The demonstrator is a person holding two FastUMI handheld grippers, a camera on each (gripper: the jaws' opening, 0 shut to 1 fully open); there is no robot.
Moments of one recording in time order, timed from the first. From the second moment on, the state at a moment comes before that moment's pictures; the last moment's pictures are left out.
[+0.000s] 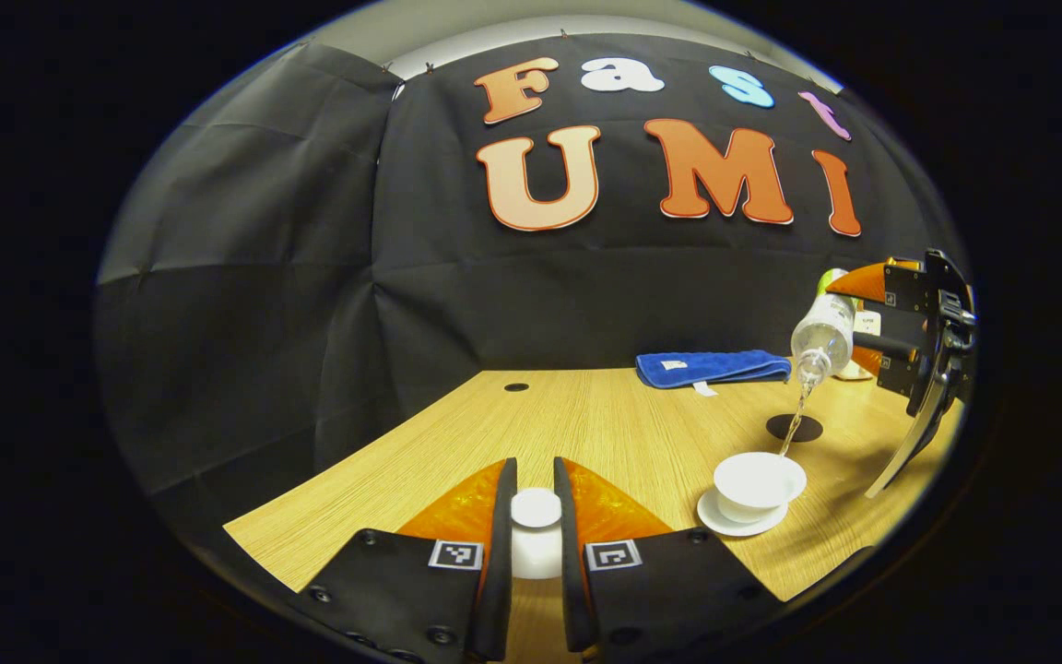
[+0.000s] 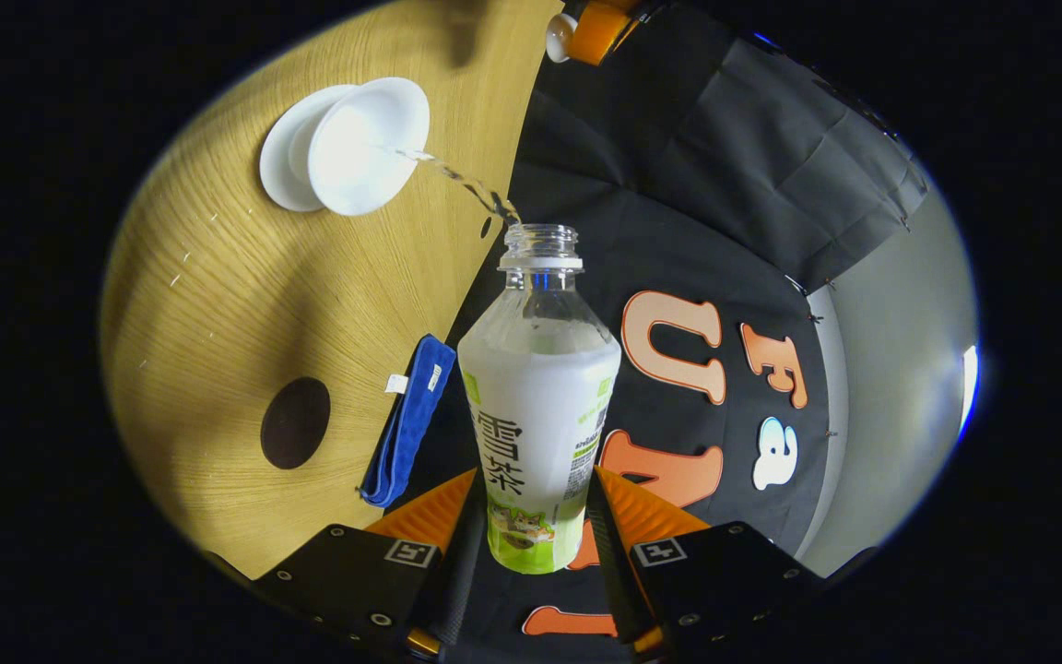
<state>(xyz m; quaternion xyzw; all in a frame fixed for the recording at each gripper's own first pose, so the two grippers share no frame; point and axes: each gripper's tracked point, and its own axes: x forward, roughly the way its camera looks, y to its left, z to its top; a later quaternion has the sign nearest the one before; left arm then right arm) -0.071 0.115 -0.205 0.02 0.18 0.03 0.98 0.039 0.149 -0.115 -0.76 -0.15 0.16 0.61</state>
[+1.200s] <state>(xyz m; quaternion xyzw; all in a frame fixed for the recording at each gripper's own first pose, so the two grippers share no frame) -0.078 0.106 -0.198 0.03 0.18 0.02 0.98 0.025 0.176 -0.090 -0.80 -0.25 0.16 0.52</state>
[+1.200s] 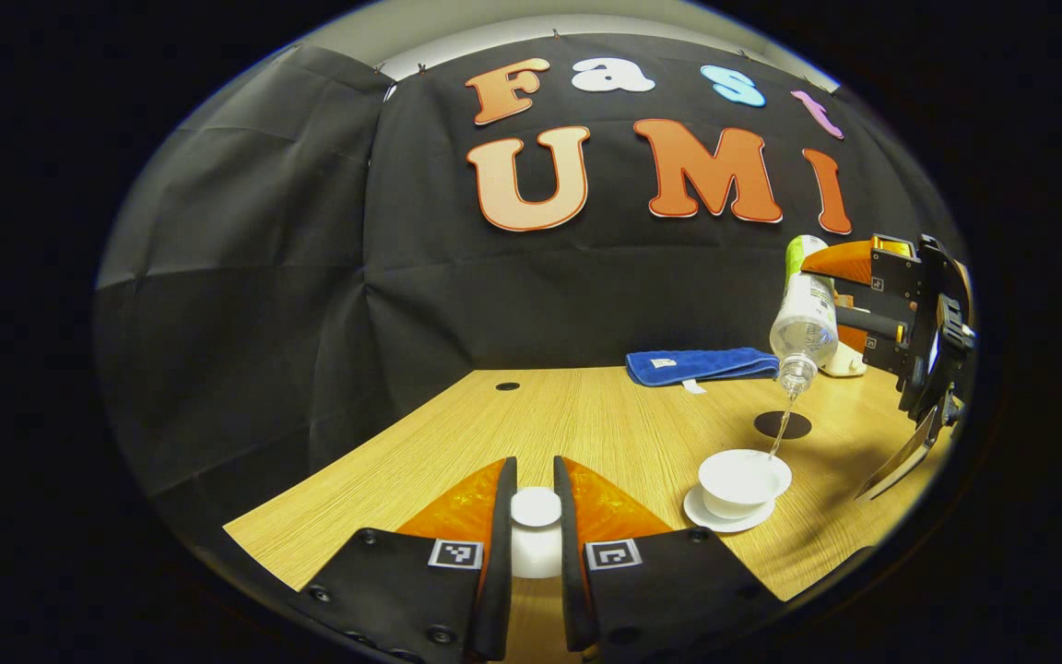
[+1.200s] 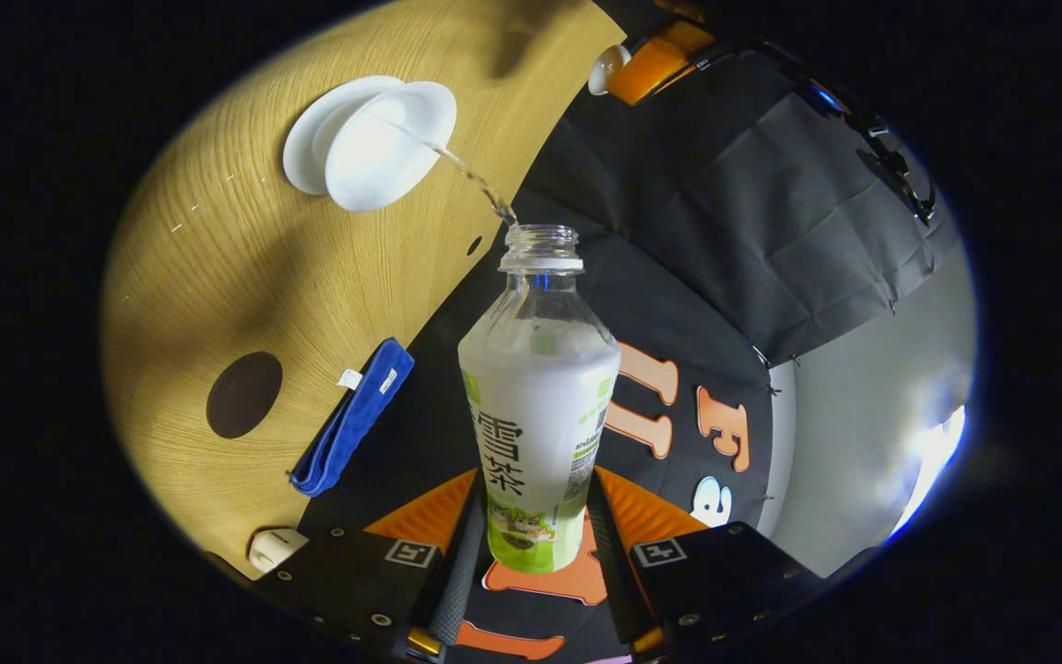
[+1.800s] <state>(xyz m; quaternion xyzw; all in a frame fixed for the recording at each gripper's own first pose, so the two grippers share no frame) -0.079 0.104 -0.191 0.03 0.17 0.01 0.98 0.025 0.185 -0.076 -0.81 -0.28 0.14 0.50</state>
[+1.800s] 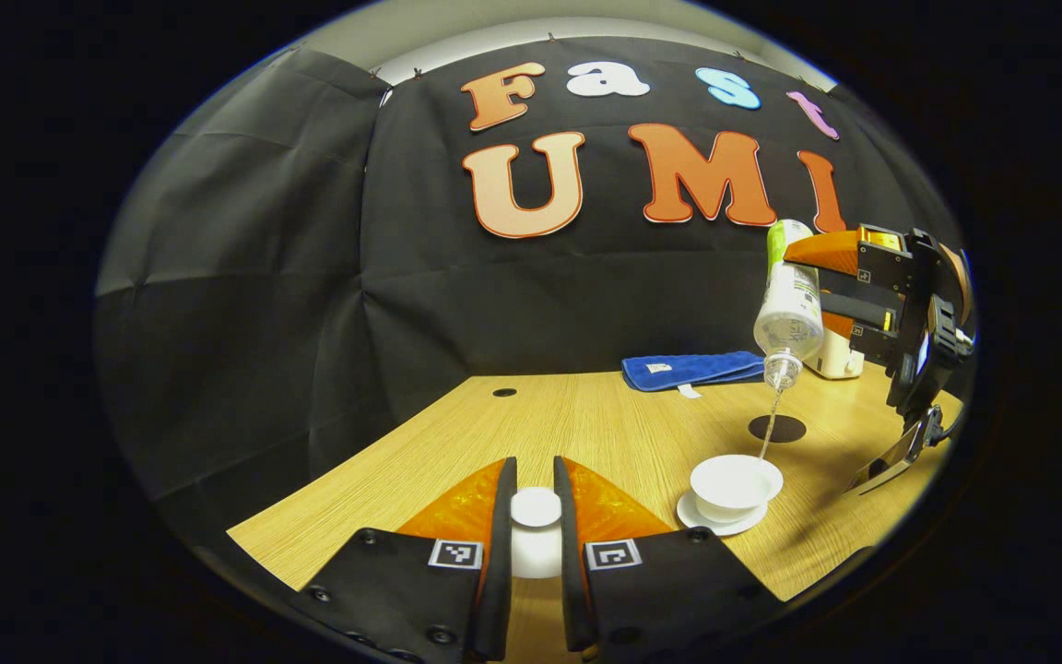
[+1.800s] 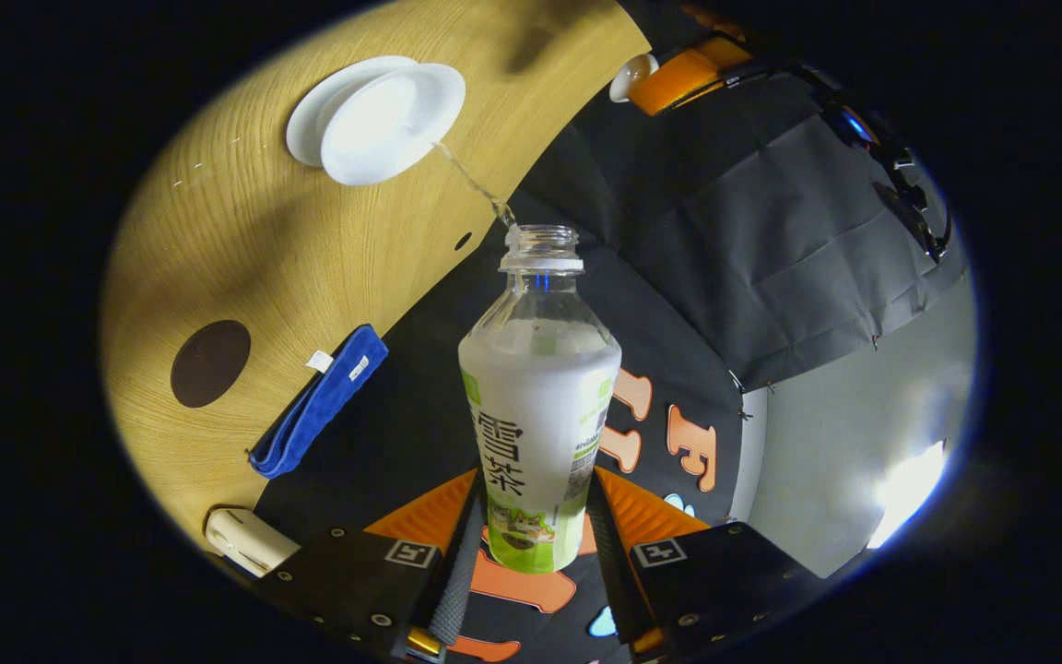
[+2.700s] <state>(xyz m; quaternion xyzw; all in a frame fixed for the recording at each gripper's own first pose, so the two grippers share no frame) -0.077 0.100 -0.194 0.02 0.18 0.00 0.98 0.024 0.171 -0.177 -0.57 -0.02 0.28 0.77</state>
